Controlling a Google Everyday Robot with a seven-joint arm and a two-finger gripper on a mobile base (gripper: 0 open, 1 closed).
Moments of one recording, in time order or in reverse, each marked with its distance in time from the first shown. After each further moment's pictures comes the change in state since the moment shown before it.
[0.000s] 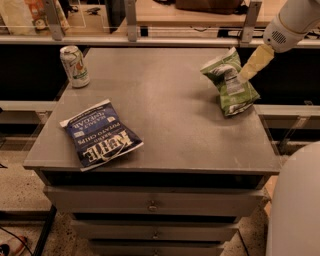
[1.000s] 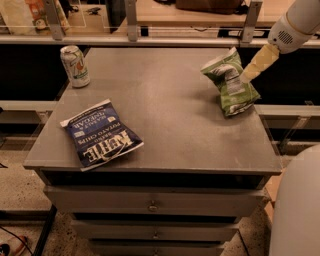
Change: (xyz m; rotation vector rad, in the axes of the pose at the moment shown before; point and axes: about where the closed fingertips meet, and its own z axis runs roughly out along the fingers) arm 0.004 0.004 -0.004 -0.056 -0.050 0.004
